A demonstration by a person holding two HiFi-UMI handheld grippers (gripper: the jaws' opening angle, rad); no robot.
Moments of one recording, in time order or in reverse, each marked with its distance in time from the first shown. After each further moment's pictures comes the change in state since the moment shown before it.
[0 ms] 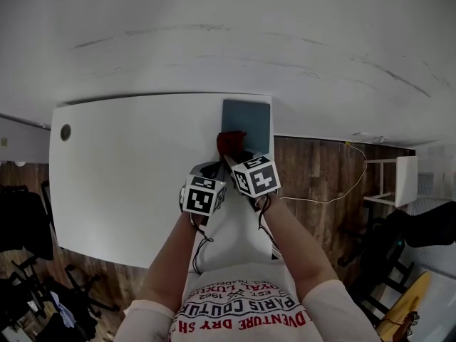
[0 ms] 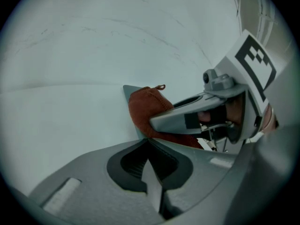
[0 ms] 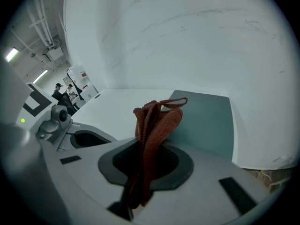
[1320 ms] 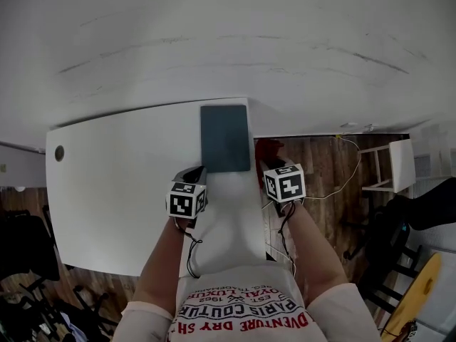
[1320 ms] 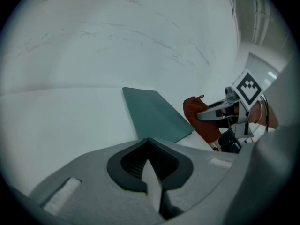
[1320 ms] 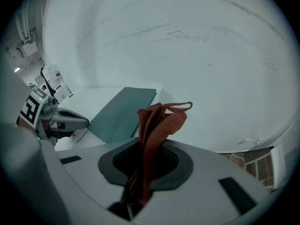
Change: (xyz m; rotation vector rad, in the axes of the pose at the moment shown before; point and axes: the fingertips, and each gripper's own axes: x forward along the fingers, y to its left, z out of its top) left arm 0.000 0.001 -0.001 0.022 -0.035 0.003; right arm -0.101 -0.119 -0.064 0.115 -0.011 -0.301
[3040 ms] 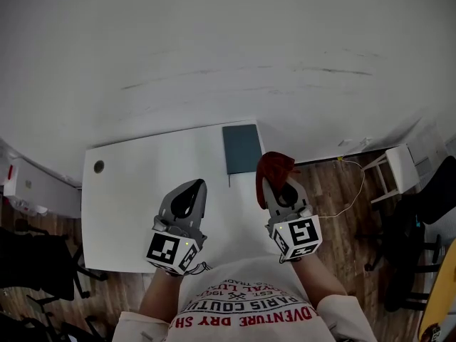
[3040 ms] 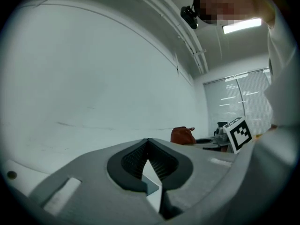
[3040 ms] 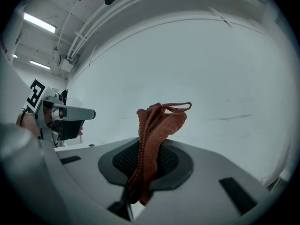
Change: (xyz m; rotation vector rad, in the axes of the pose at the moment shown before) left arm -0.356 -0.100 0.096 0.308 -0.784 -0.104; right arm -0.284 0.189 0.056 -0.155 -0.857 -0.042
